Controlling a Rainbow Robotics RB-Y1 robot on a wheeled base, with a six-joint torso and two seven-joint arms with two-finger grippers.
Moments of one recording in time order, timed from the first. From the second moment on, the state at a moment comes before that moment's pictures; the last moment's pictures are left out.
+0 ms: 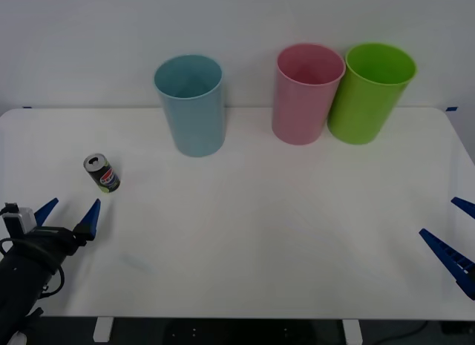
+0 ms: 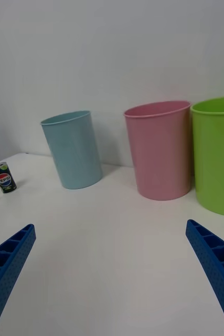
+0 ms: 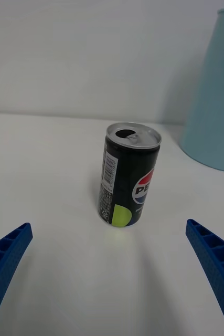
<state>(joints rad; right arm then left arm) 0.35 -0.40 -0.52 -1.66 0.96 -1.22 0.00 0.08 0.28 0.32 -1.27 -0.92 -0.58 -0.33</state>
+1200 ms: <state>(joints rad) 0.35 -0.40 -0.52 -1.66 0.96 -1.22 0.00 -0.21 0.24 0.32 -1.00 -1.02 -0.47 -0.35</state>
